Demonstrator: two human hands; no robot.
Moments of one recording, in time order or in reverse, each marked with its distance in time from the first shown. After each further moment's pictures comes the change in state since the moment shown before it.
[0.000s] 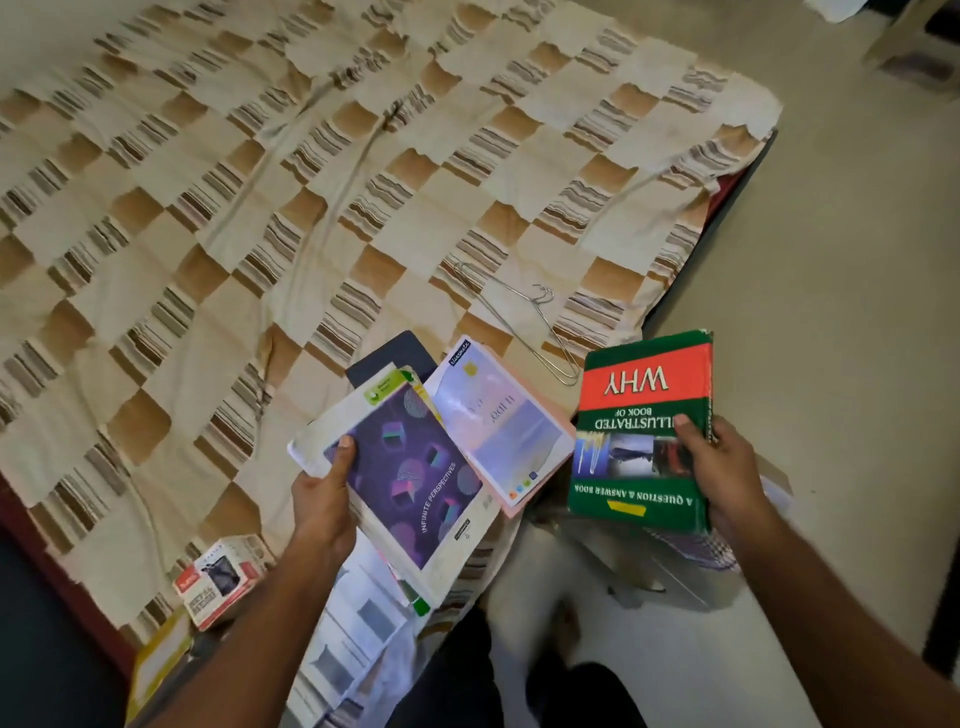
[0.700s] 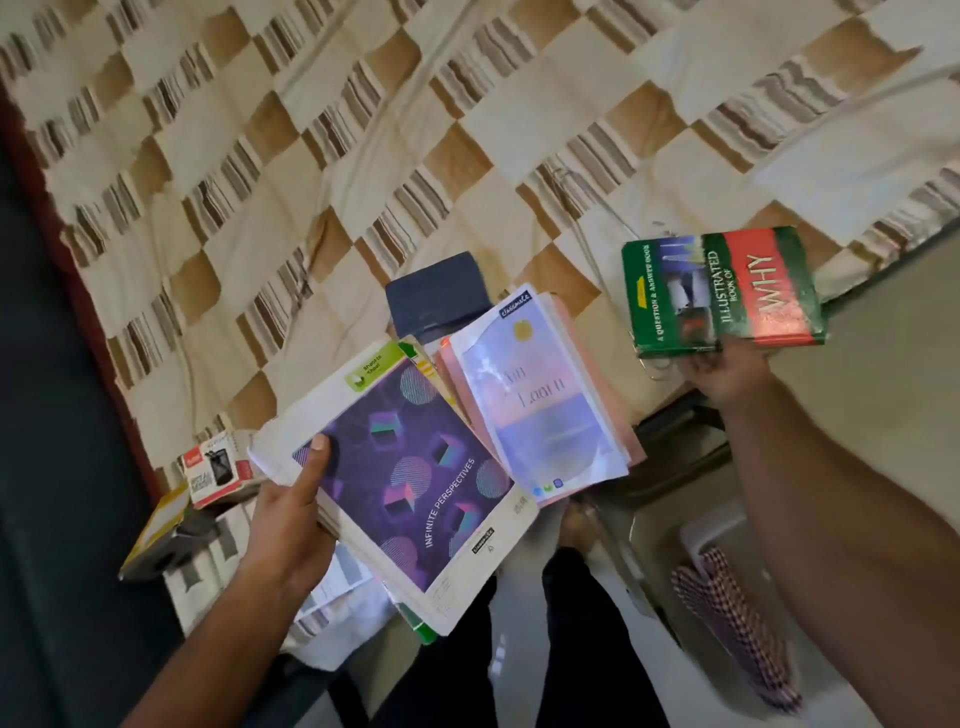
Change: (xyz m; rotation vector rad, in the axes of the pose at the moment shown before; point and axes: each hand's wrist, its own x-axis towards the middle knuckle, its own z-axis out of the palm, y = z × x) left_hand -0.016 -0.048 0.024 -0.069 0.243 -0.020; right_hand 0.302 0.031 0.154 0.334 -0.184 0.547
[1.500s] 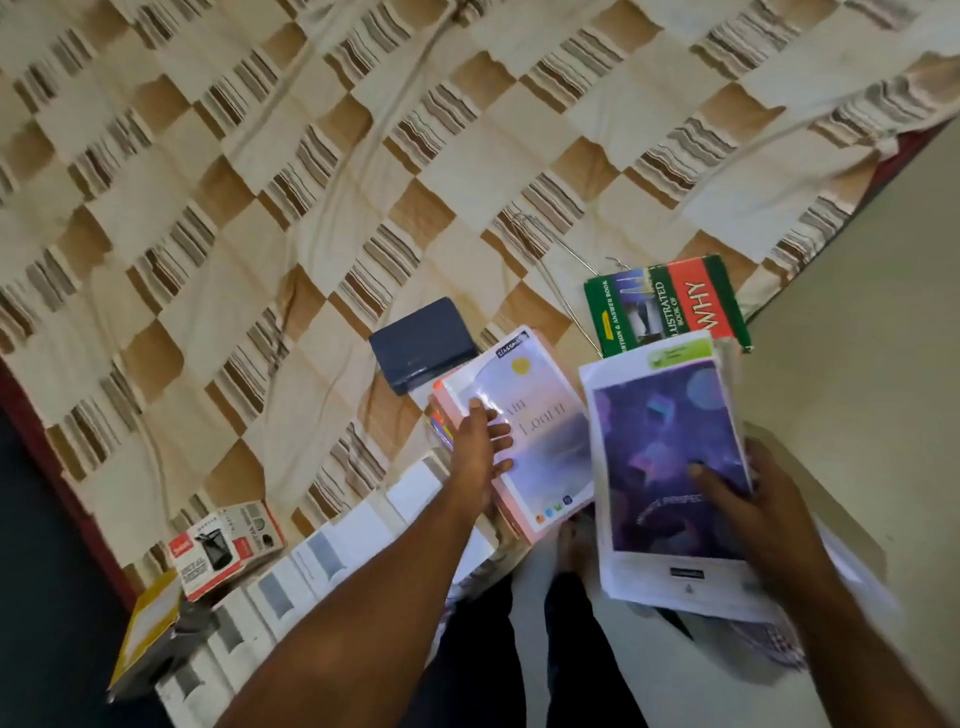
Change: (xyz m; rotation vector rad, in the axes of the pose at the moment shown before) left_hand 0.087 -0.063 0.133 0.421 -0.285 -0.296; right_hand -0.228 0.074 -0.079 -0.900 -0.065 -0.681
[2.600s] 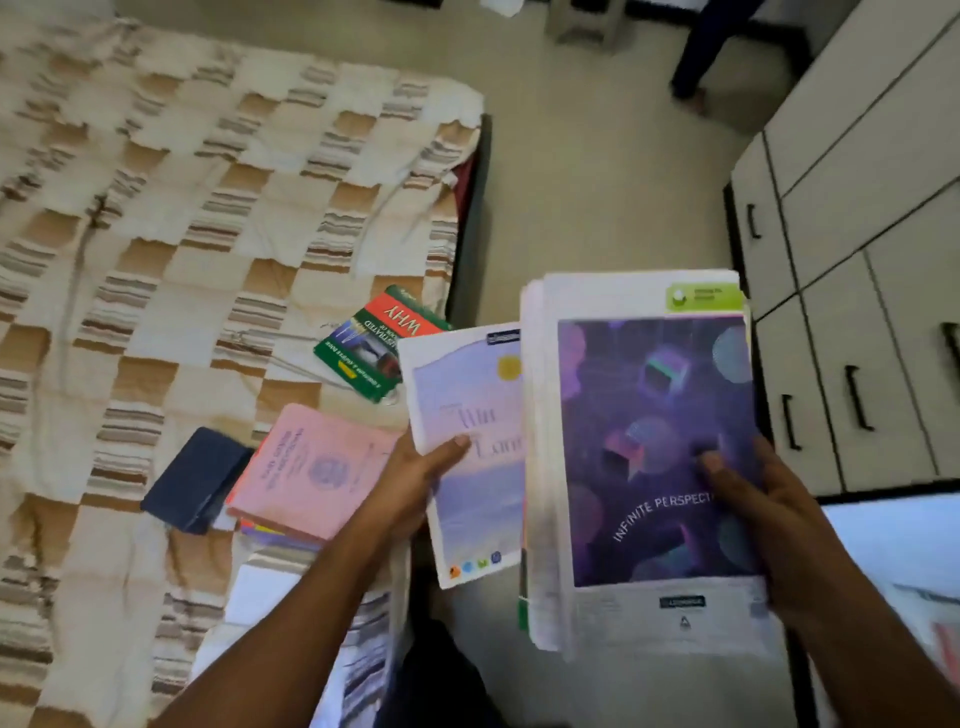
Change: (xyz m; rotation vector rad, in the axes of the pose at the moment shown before) left_hand -0.206 -0.056 0.107 0.420 -0.839 0.322; right_hand -0.299 0.008 -0.148 0.811 0.501 0.053
